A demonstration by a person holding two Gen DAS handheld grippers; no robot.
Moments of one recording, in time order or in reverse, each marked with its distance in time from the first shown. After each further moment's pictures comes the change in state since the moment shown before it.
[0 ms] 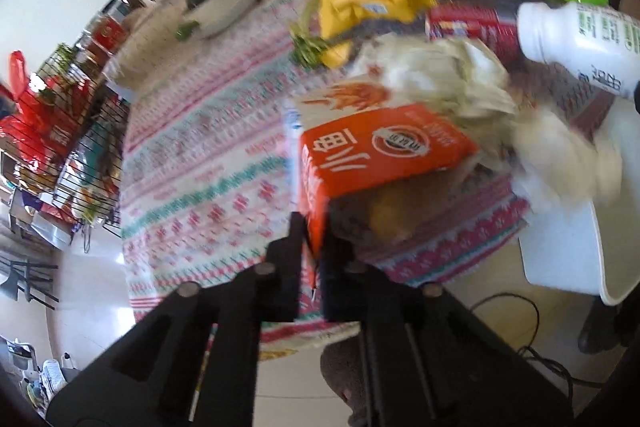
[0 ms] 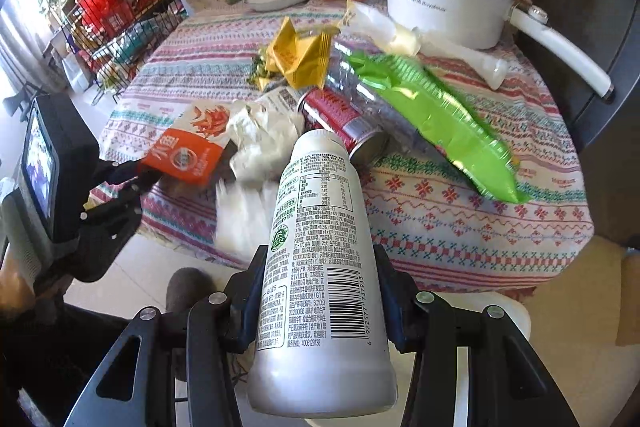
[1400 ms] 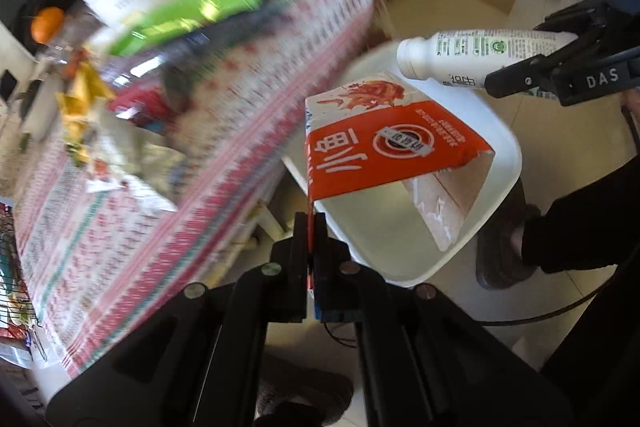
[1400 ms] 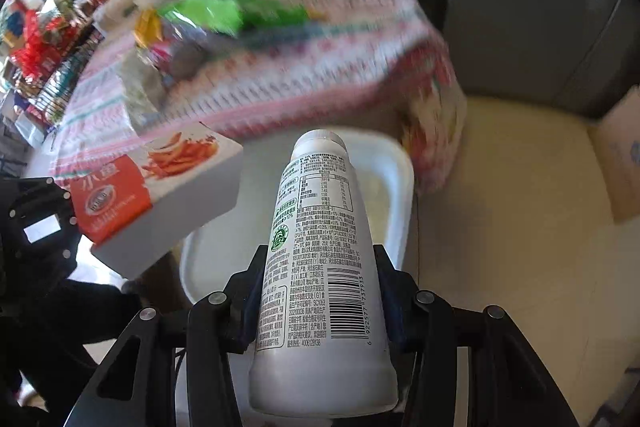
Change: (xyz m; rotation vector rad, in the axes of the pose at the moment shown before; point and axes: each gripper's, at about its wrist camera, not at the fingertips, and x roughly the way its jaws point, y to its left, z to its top) left arm -0.081 -0.176 -0.005 0.374 -0.006 -0.447; right arm -0.042 -0.144 -0.146 0.302 0.141 -0.071
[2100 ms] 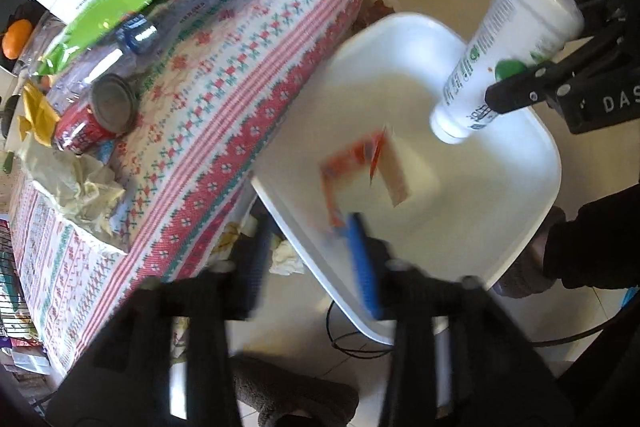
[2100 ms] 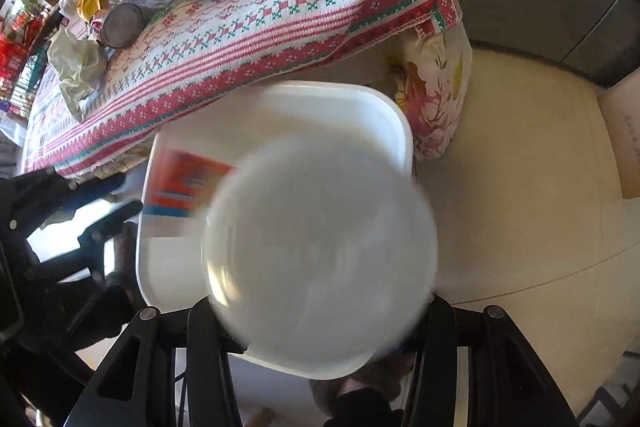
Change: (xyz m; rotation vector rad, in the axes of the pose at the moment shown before) left arm 0.048 -0.033 0.020 0.039 0.048 0.047; right arm 0.053 -0.020 0.009 0.037 0.130 -0.016
